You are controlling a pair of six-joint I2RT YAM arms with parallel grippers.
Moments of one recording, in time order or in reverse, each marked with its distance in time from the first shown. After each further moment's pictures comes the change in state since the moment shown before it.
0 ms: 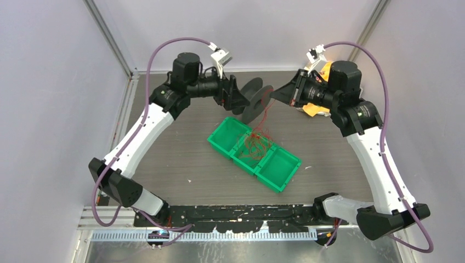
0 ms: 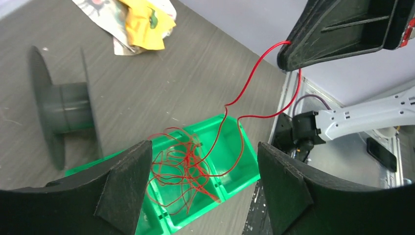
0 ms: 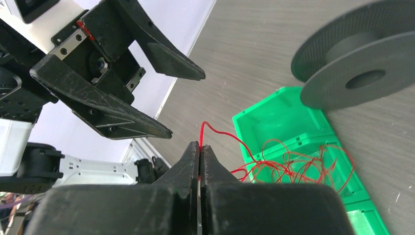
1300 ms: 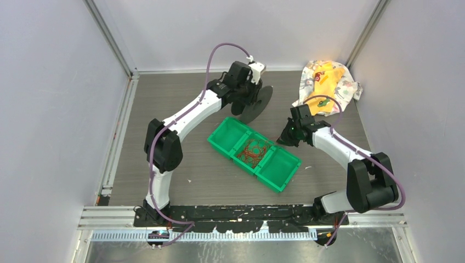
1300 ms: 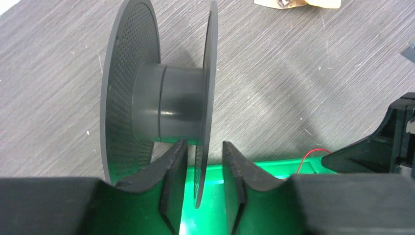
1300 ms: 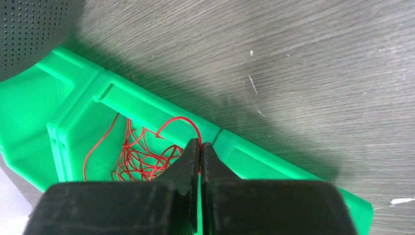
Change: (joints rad) left arm -0.147 0.542 0.251 -0.048 -0.604 0.141; right arm 0.000 0.232 -0.680 0.190 0.467 0.225
